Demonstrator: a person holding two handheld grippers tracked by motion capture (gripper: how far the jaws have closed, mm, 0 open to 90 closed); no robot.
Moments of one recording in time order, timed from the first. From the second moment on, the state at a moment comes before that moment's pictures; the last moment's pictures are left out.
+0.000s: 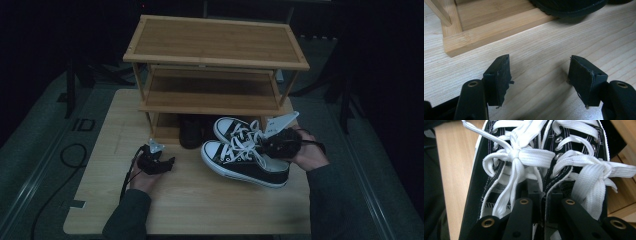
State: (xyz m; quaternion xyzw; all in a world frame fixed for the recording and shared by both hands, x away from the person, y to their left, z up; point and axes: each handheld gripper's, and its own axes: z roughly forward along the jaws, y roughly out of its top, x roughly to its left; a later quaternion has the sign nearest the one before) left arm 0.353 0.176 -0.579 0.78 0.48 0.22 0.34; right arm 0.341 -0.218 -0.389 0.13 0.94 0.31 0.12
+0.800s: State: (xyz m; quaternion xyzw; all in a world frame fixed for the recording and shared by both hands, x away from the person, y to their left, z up) left arm 0.354 0.176 -0.579 0.78 0.48 0.22 0.34; right arm 0.355 -0.200 -0.339 0.09 0.93 0.34 0.11
